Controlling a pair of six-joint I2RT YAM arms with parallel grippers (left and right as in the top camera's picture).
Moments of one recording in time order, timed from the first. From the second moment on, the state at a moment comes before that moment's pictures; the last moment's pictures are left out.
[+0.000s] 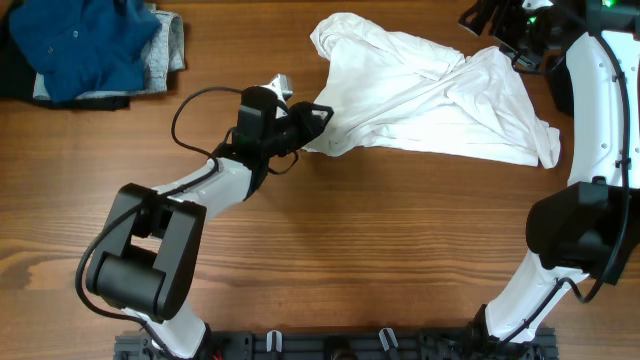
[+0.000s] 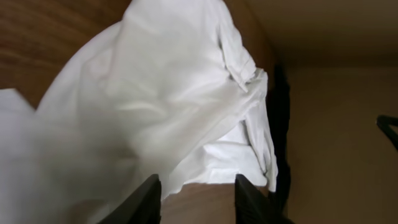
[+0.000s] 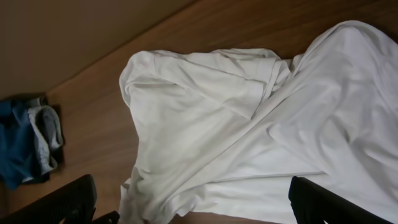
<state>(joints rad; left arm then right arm) -0.33 1.84 0.91 0.37 0.50 -0.97 -0.13 2.02 2.09 -1.09 -0.39 0.31</state>
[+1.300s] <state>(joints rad) -0.29 2.03 1.23 -0.23 0.46 -0.83 -0.13 2.02 2.09 -1.12 -0.35 0.27</state>
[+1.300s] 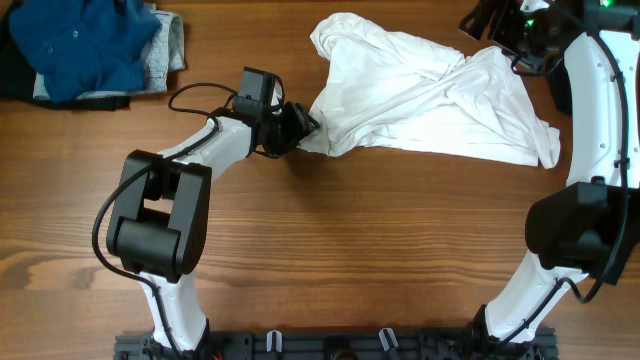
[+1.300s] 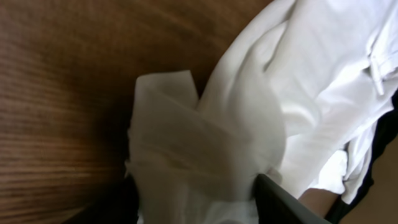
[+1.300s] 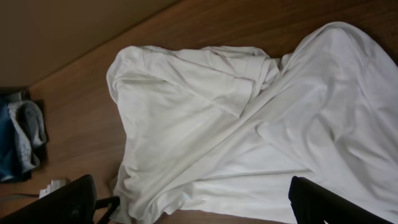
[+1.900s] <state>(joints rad) -0.08 2.03 1.24 -0.42 0.42 -0.82 -0.13 2.02 2.08 -1.20 -0.30 0.26</state>
